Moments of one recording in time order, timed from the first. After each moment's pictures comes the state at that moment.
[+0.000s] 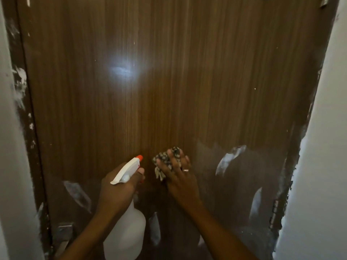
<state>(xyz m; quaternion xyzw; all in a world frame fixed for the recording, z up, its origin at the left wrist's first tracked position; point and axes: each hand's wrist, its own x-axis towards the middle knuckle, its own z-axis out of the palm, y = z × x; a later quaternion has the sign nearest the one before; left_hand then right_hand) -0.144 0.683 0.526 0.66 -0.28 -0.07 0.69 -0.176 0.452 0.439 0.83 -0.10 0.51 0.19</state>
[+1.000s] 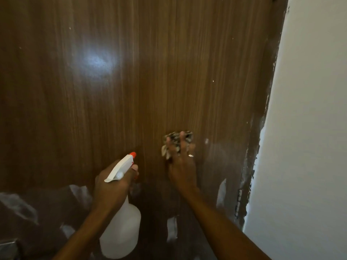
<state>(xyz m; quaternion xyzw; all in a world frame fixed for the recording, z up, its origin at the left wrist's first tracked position) -0.194 0.600 0.523 0.64 -0.34 -0.06 0.69 -0.260 0.382 0.478 0.83 -0.25 0.51 0.05</state>
